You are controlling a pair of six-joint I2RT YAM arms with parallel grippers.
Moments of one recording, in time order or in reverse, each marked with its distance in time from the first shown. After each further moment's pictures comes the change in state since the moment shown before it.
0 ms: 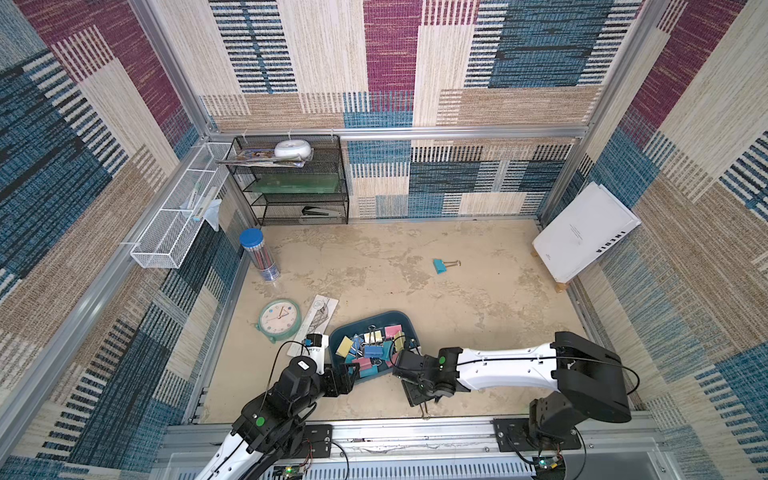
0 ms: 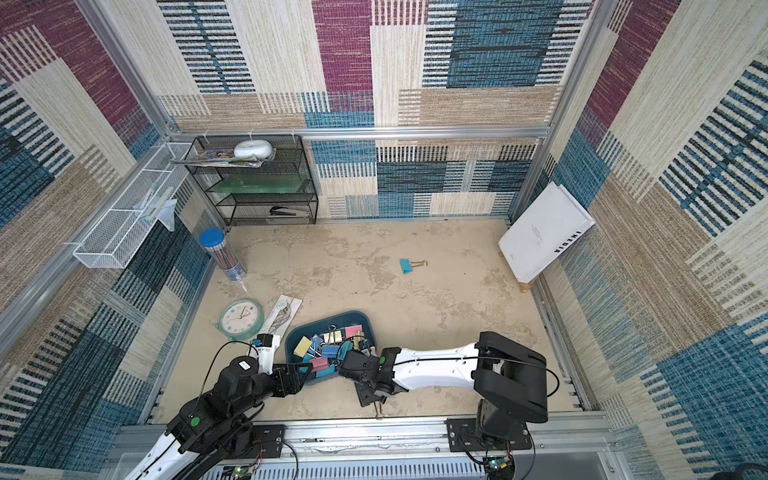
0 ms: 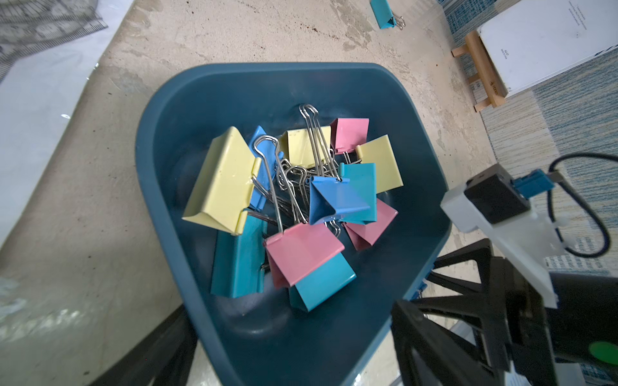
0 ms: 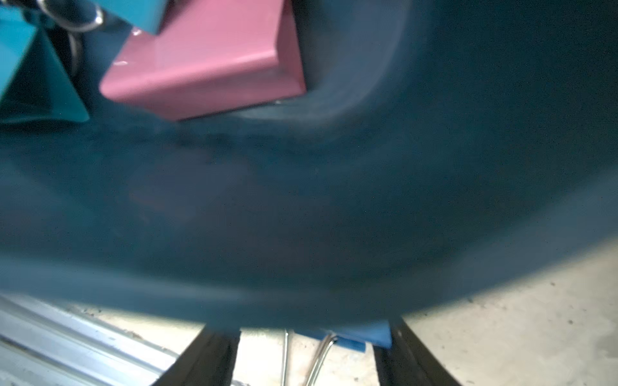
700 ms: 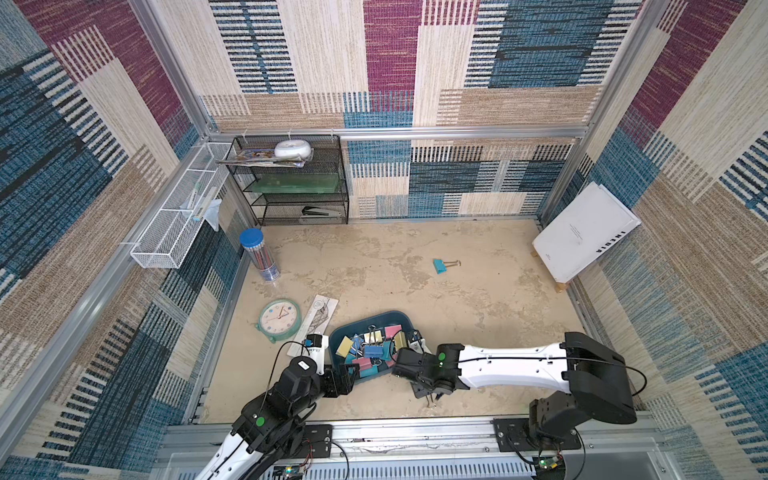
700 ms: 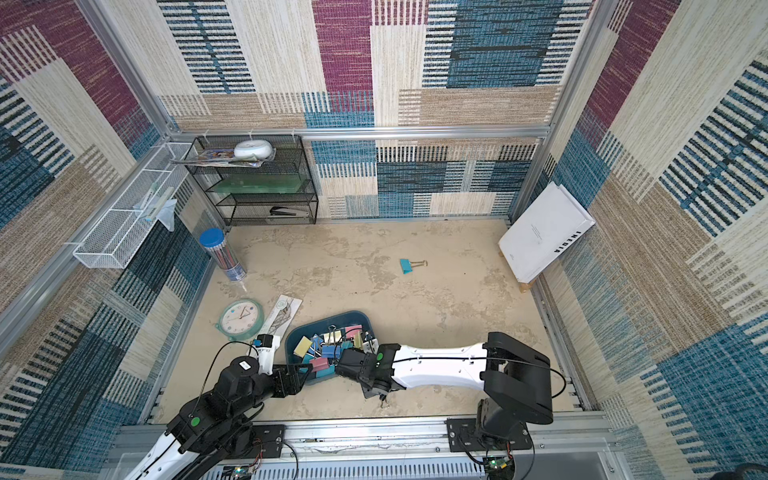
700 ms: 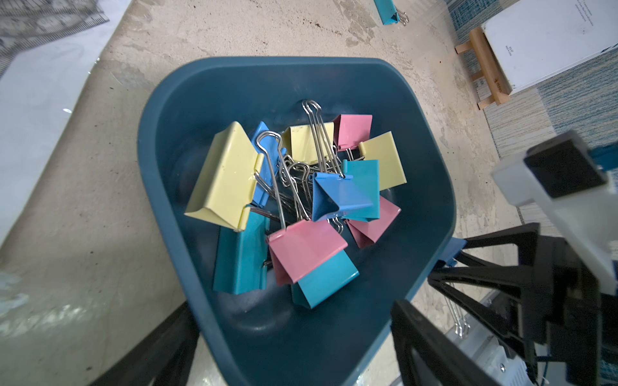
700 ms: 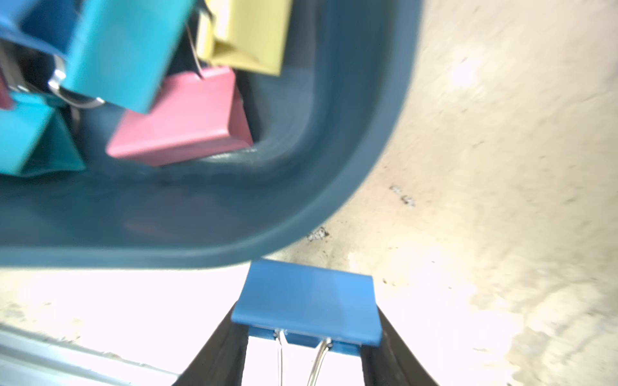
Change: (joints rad) left arm 0.000 0.000 0.000 -0.008 0.000 0.000; right arm 0.008 -0.071 0.076 -0.164 0.169 0.011
